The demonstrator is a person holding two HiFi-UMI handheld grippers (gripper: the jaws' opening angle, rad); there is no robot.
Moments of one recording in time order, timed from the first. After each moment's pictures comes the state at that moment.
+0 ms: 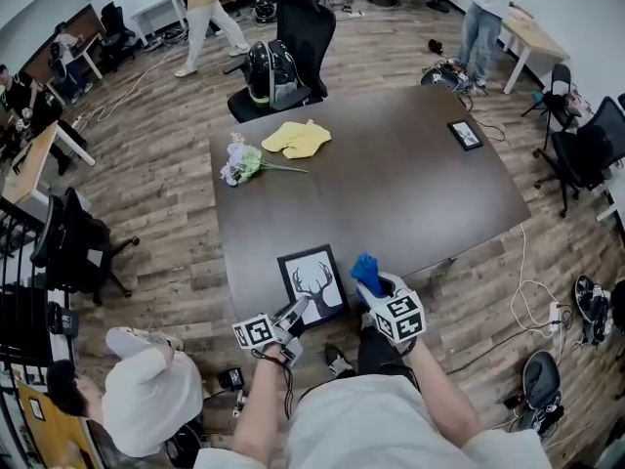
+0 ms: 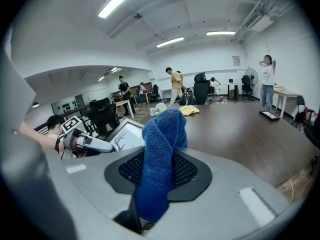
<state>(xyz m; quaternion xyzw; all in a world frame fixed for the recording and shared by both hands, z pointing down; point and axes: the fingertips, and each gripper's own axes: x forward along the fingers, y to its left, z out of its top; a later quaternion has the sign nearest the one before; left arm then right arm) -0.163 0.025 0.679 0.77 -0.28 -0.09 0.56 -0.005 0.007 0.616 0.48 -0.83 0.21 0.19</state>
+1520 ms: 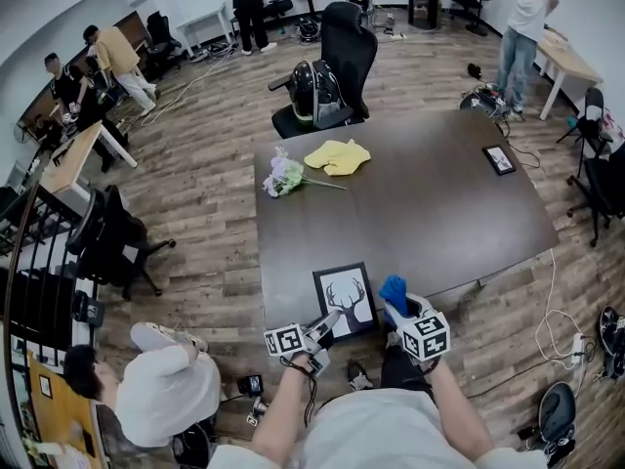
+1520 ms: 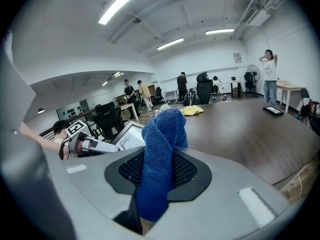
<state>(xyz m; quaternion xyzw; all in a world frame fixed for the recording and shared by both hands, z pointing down) -0.155 0.040 0.674 0.77 -0.28 -0.10 0.57 -0.008 0.026 0.611 0.46 -0.84 0.22 0.17</state>
